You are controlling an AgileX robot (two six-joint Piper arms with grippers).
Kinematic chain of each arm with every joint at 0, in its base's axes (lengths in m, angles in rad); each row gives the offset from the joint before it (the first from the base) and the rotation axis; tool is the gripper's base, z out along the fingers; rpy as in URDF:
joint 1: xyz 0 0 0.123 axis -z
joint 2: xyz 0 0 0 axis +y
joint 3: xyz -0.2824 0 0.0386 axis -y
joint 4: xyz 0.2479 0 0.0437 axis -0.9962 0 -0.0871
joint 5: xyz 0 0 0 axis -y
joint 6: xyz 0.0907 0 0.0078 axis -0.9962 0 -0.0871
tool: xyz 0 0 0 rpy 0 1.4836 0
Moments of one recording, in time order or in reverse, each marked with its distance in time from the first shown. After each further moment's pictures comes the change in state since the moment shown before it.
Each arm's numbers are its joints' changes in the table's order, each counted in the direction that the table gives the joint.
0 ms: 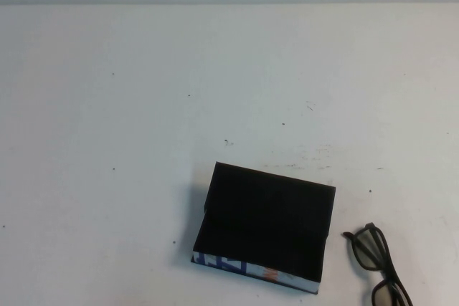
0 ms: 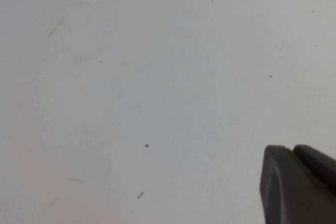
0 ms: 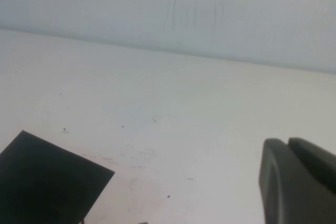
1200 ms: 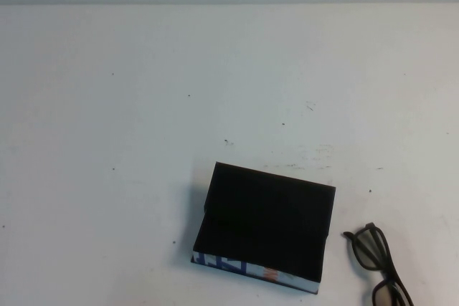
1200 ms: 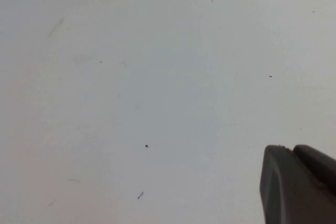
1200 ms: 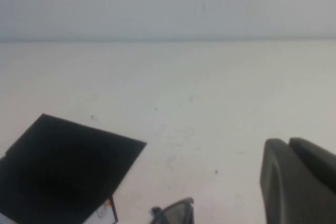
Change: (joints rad) right arm 0.004 -0.029 -0.475 -0.156 0.523 0.000; left arm 0.000 0.000 0.000 0.000 0.000 0.000
